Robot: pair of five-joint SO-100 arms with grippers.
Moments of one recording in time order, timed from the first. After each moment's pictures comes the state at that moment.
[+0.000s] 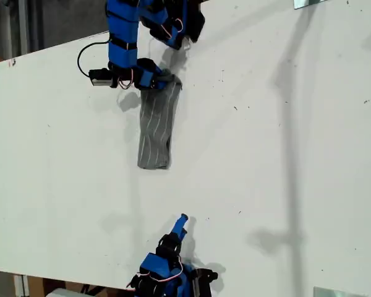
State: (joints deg) arm 0 0.4 153.5 147.0 66.4 -77.7; arm 1 27.5 117.3 139.4 73.7 67.6
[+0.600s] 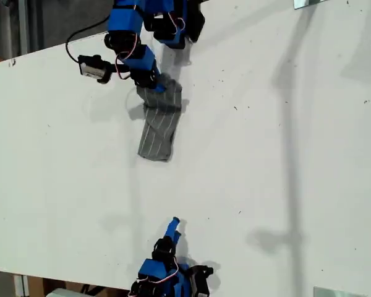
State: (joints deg) arm 0 -11.5 170.3 159.9 70.4 -74.6; arm 1 14.3 130.3 124.7 80.9 71.5
